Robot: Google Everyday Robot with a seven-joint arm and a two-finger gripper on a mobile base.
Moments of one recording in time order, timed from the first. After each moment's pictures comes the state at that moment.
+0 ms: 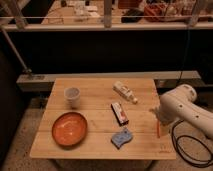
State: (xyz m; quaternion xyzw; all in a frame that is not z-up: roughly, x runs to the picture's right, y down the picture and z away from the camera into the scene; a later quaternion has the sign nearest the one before) arm 0.291 0.179 0.736 -0.27 -0.03 -0.14 0.95
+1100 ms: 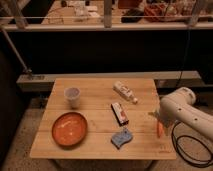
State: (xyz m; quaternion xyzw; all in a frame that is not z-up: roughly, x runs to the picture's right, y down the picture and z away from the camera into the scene) arm 0.300 0.190 0.747 -0.26 -0.05 -0.25 0.93
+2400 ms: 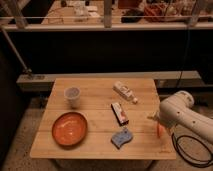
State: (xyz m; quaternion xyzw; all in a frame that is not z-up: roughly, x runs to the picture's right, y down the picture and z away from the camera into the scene) arm 0.312 0.204 0.765 -0.26 -0.07 -0.37 0.89
